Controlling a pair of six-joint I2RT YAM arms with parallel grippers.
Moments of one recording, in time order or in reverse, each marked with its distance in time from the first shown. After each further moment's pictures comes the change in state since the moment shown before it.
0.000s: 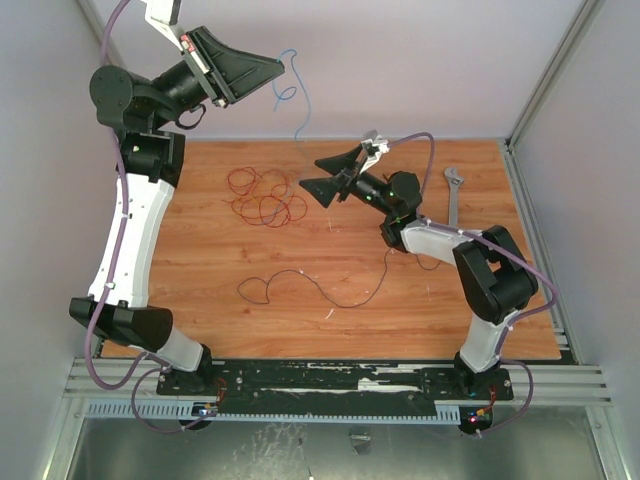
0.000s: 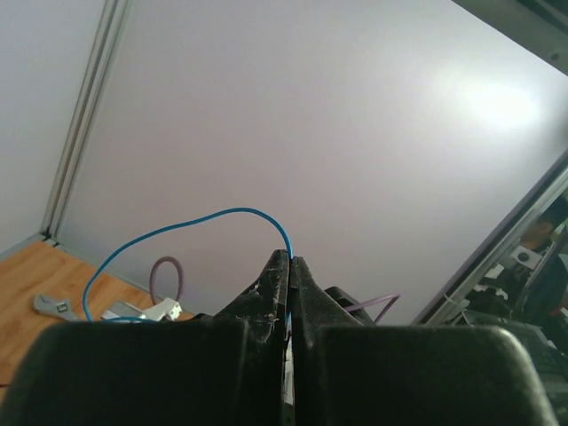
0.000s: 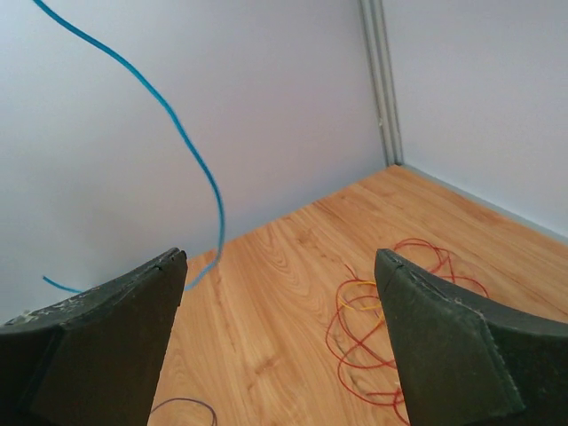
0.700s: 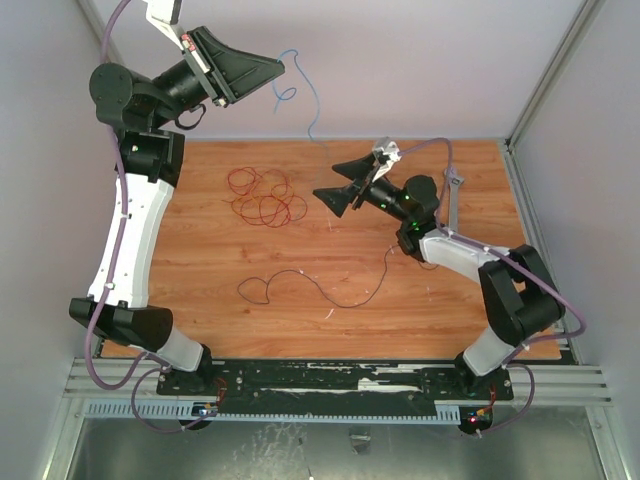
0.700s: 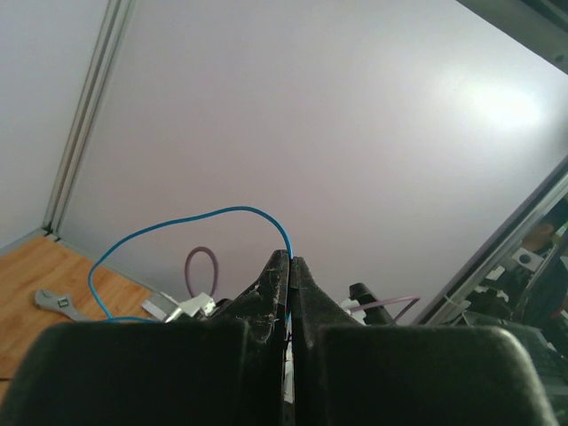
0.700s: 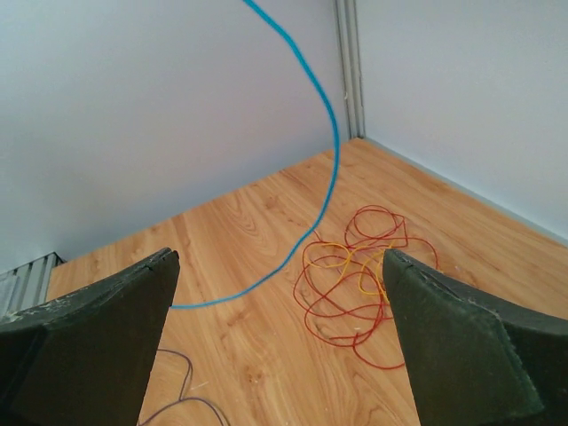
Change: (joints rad) left arm 0.000 0.001 0.008 -0.035 0.000 0.012; right arm -0.036 -0.192 -0.131 -0.161 -0.022 -0.158
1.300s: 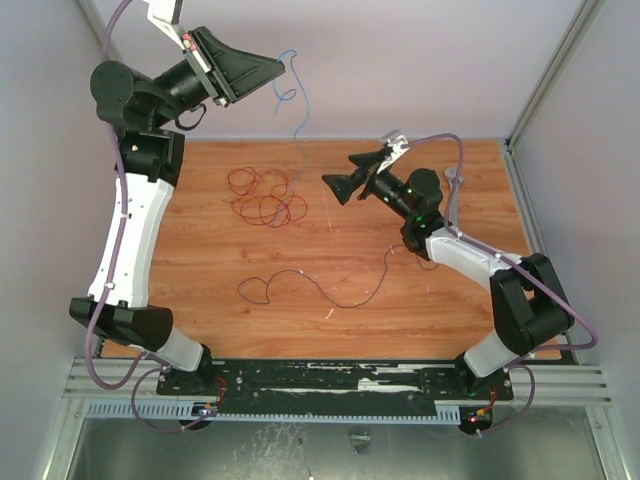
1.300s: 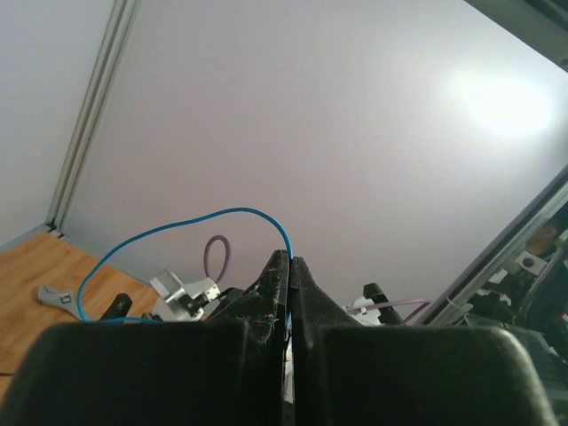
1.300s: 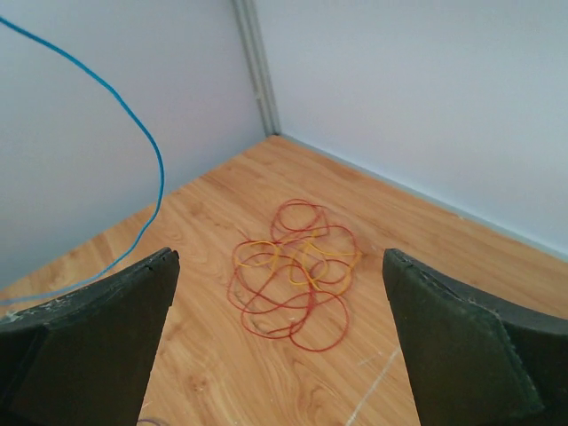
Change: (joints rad) left arm 0.000 0.005 0.008 -0.036 -0.006 0.018; right arm -0.007 -0.045 0.032 -0.172 0.223 -0.091
